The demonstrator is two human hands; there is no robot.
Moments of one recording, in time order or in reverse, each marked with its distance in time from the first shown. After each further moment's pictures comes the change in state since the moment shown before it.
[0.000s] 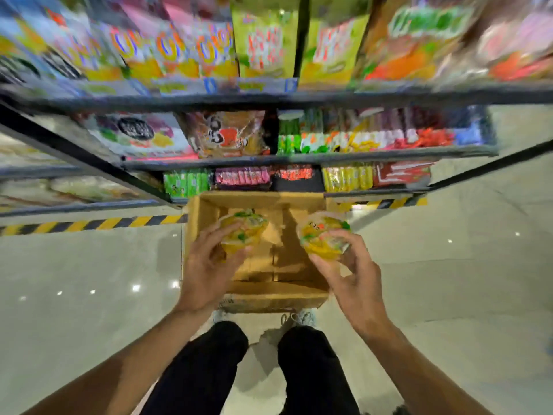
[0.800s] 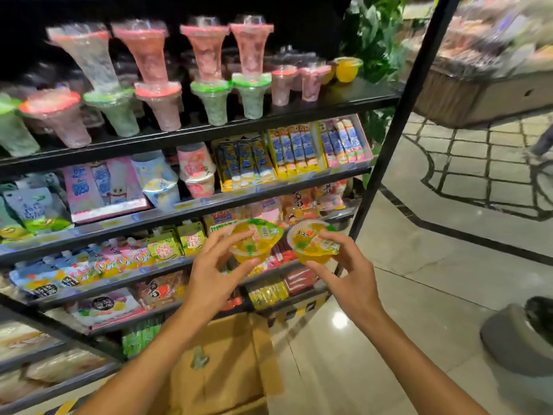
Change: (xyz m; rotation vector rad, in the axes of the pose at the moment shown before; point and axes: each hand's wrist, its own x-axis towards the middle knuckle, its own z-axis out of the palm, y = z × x) left_hand -0.148 0.422 0.144 0.133 -0.177 0.714; right_hand -0.157 -0.229 -0.348 0.087 0.321 -0.537
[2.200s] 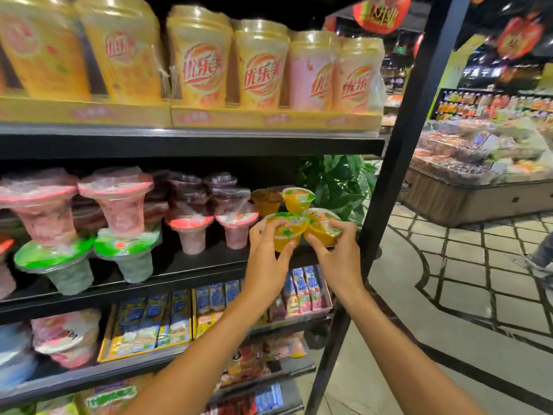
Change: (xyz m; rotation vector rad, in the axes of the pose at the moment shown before) left_hand 0.424 0.084 0.246 0.039 0.230 0.143; right_hand 0.456 0.031 -0.156 -0.116 0.215 -0.146
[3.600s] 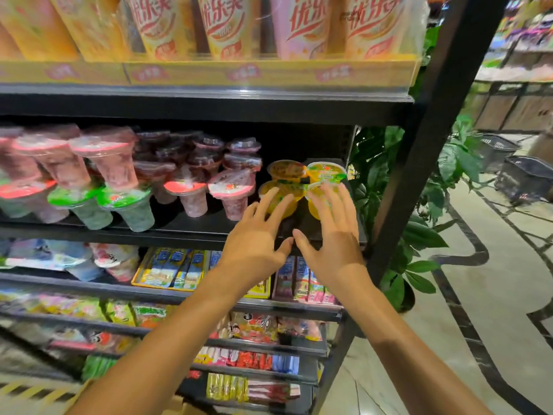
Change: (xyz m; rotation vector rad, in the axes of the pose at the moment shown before) left_hand 0.010 0.023 0.031 0.918 -0.178 -0.193; right_hand 0.048 0.041 -0.014 -0.250 -0.429 -0.513
